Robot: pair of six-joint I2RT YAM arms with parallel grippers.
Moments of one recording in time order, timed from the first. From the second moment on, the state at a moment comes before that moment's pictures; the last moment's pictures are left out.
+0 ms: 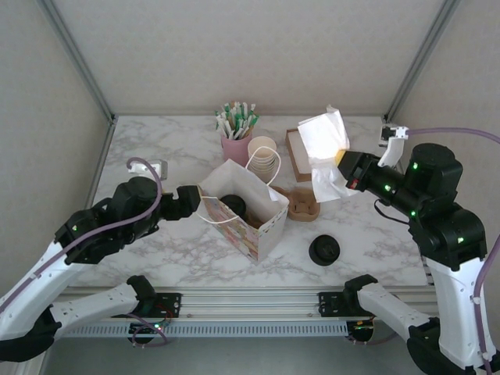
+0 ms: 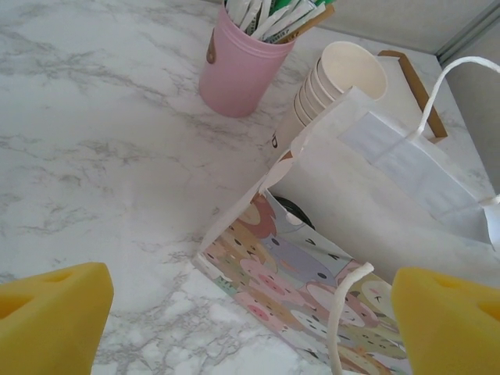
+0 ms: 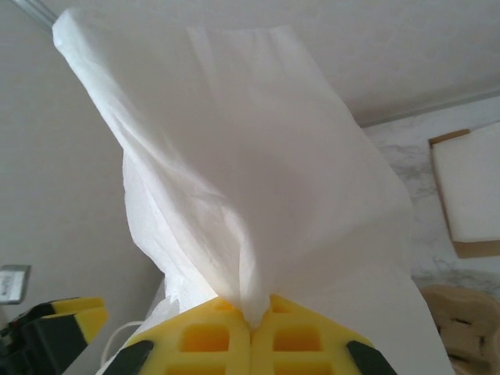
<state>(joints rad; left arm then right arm) -0.88 0.83 1.25 -1.04 -0.40 -0.71 0.39 0.92 1.63 -1.00 -0.26 0.56</state>
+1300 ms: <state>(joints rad) -0.88 0.69 1.19 -1.18 -0.43 -0.86 0.97 1.44 1.63 -0.88 -0.04 0.50</state>
